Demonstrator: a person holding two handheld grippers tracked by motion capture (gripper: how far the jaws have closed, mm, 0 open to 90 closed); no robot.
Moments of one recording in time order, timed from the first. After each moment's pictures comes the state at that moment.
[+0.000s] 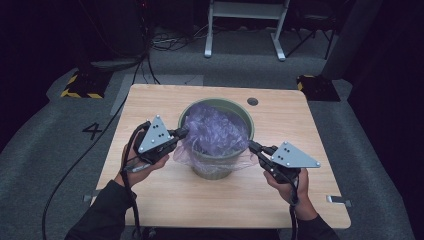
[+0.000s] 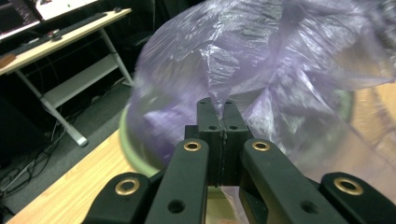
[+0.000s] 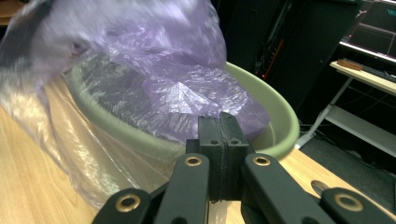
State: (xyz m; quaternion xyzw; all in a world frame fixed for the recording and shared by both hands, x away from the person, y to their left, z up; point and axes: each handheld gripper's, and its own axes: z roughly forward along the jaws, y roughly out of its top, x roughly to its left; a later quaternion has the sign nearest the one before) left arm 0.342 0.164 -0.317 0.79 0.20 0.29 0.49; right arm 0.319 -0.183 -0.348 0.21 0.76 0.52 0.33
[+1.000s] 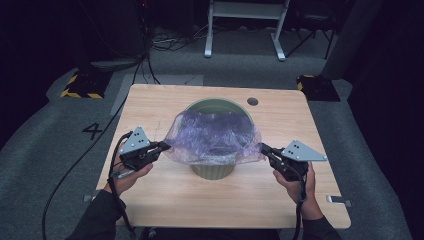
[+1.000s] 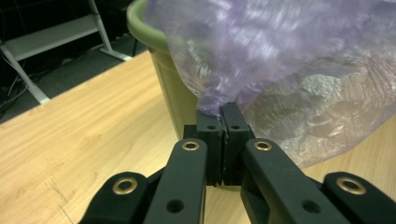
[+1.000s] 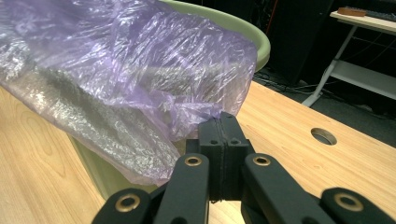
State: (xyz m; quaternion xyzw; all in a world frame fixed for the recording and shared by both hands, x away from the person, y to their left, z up) left arm 0.351 0.212 -0.383 0.80 0.26 0.20 0.51; right arm 0.339 -0.218 -0.378 0.29 0.76 0.51 0.28
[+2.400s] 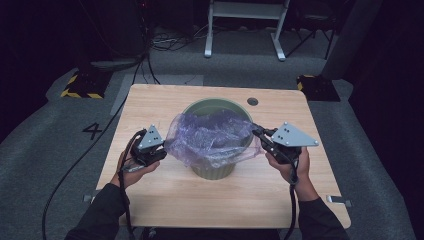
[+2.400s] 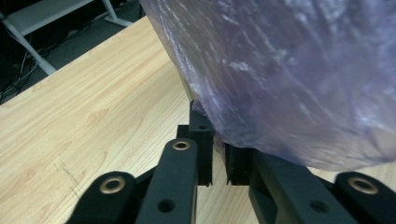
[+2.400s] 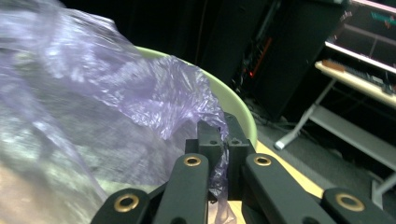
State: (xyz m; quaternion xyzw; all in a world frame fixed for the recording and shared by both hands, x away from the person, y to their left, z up) left arm 0.378 0.196 -0.401 0.83 0.27 0.22 0.43; right arm 0.360 -0.188 -0.334 0.21 0.76 0.50 0.35
